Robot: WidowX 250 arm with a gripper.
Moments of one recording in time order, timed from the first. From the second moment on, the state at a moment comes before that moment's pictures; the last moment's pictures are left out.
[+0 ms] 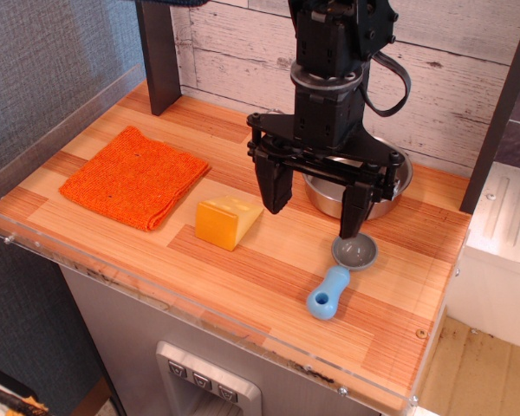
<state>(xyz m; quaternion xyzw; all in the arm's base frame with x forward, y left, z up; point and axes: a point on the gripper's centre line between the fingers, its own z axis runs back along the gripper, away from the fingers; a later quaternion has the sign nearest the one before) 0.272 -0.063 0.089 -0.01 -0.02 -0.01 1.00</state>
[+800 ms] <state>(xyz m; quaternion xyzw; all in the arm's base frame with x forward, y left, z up) 0.274 -0.080 0.052 -0.01 -0.03 -0.02 1.00</state>
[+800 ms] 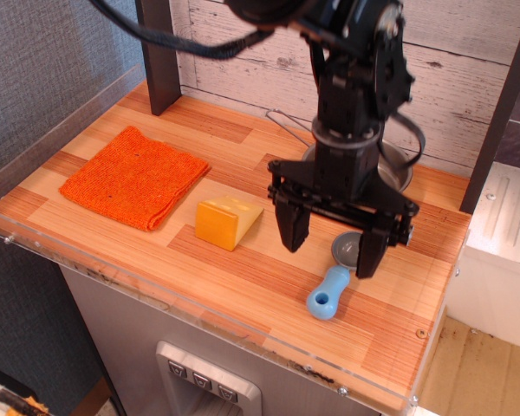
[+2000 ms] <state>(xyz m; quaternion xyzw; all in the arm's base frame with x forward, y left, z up) 0.286 -0.092 0.005 -0.01 -0.06 -0.07 1.00</state>
